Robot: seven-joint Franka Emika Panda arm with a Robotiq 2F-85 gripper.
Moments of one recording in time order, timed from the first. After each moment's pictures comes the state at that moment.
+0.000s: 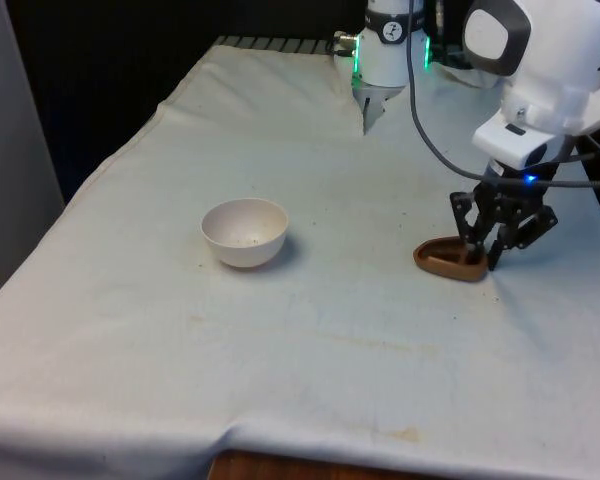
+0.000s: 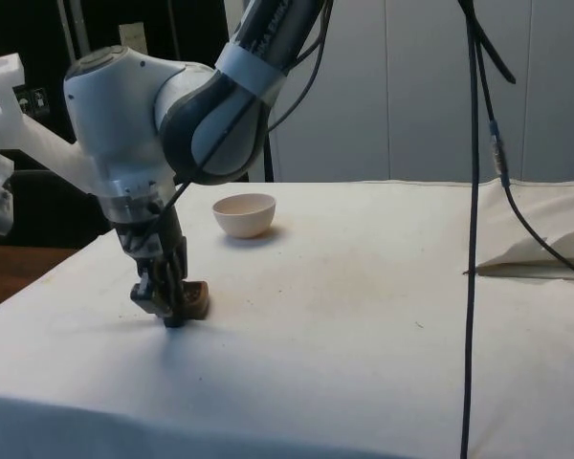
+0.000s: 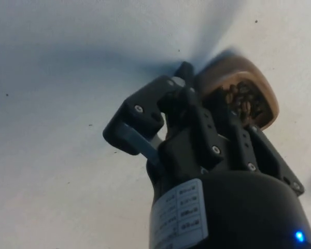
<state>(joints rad) 0.08 0.71 0.21 -1.76 -0.51 2.39 0.50</state>
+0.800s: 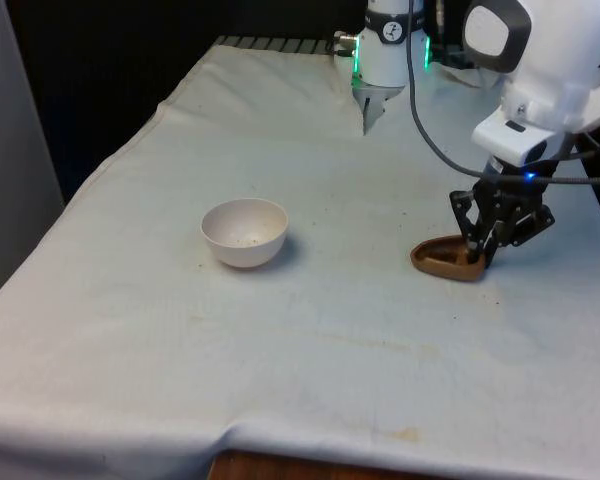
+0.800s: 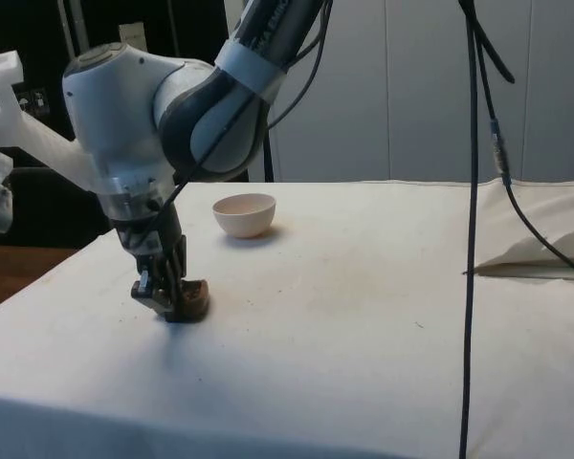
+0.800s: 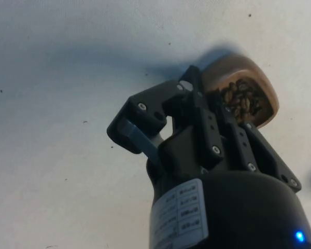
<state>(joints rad) 0.08 0.71 0.21 -1.75 -0.51 2.38 0.51</state>
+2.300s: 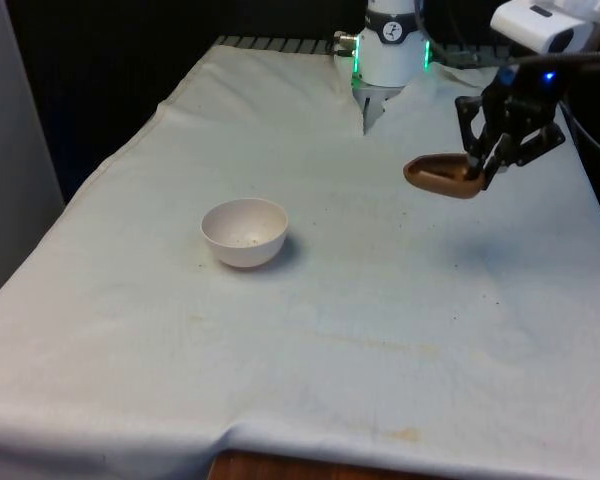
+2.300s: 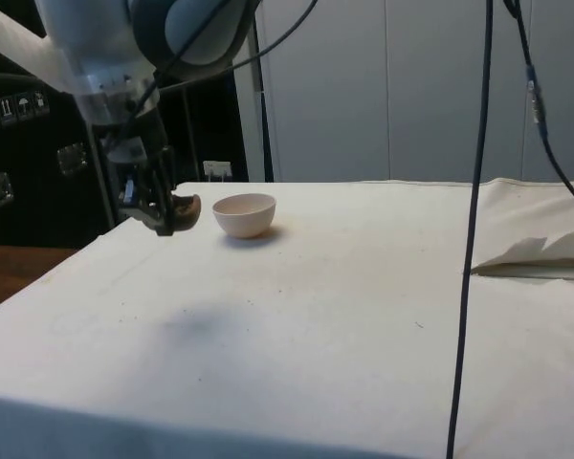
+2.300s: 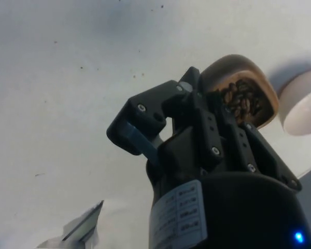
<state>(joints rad) 0.09 0.50 0.24 -1.76 -0.51 2.14 0.50</state>
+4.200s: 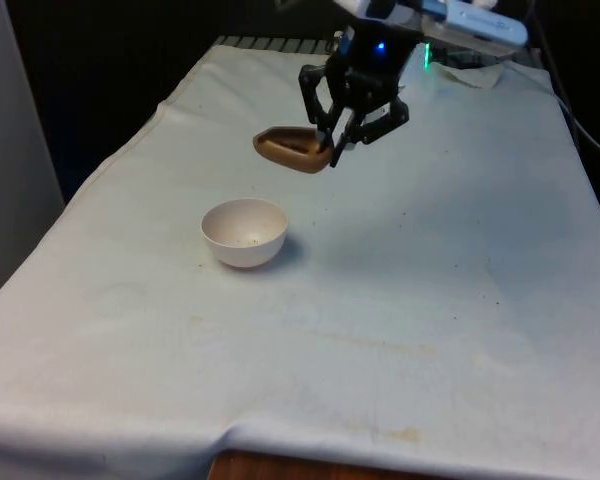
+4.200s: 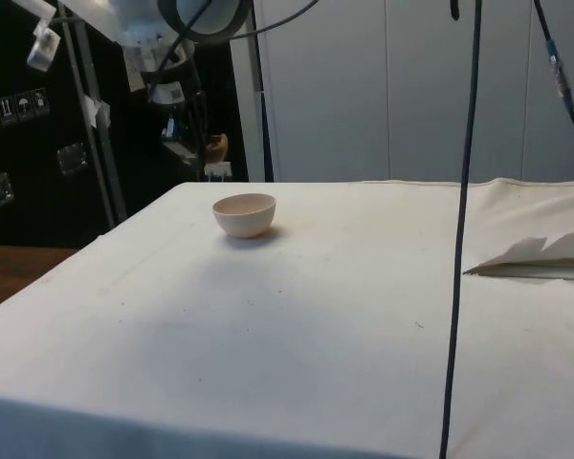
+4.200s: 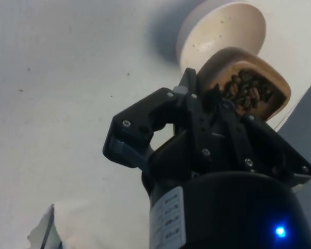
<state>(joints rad) -0.01 0.45 0.05 -1.74 -0.50 2.17 0.27</state>
